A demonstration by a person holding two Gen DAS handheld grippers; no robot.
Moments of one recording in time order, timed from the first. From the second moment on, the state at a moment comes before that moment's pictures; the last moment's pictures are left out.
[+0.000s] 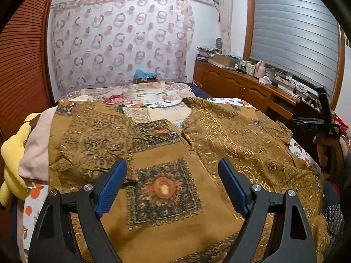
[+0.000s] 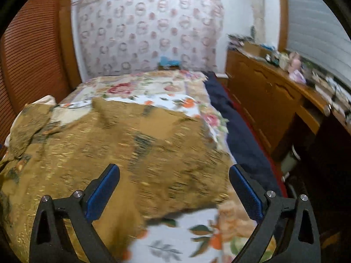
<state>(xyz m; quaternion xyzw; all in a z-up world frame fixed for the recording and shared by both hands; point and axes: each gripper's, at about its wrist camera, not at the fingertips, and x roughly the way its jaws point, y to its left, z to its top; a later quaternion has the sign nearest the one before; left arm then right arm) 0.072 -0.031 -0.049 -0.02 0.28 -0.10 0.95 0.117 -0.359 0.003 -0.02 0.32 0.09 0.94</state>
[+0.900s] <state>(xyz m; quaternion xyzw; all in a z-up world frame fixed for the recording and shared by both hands) 0.088 -0.053 -0.090 0.00 0.39 -0.13 0.91 0.154 -0.380 0.001 -0.02 0.35 0.10 0.93</state>
